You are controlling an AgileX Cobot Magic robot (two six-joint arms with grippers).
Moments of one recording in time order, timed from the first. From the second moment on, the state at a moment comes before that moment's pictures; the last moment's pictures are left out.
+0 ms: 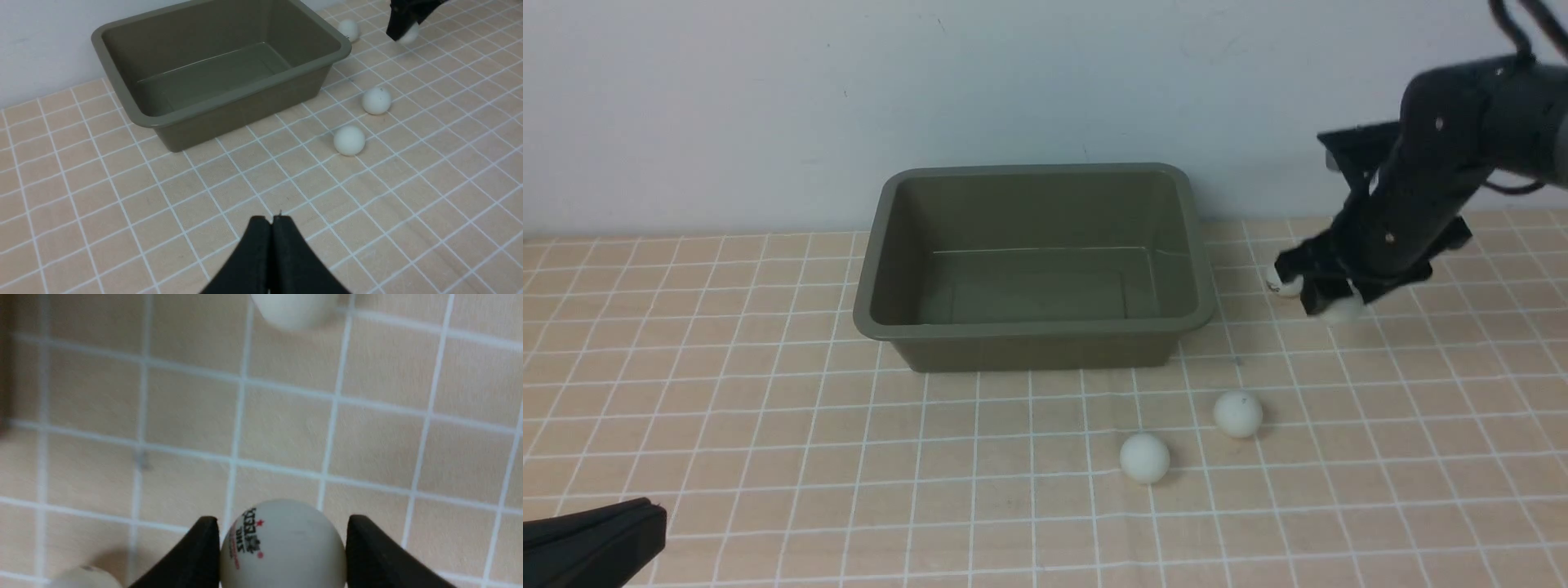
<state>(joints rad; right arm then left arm) 0.20 1.99 -1.59 0.01 1.00 0.02 0.02 0.35 -0.58 -0.65 0.89 0.62</state>
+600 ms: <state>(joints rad) 0.40 2.17 -1.94 0.23 1.03 -0.12 0.02 0.35 -0.58 -0.65 0.88 0.63</state>
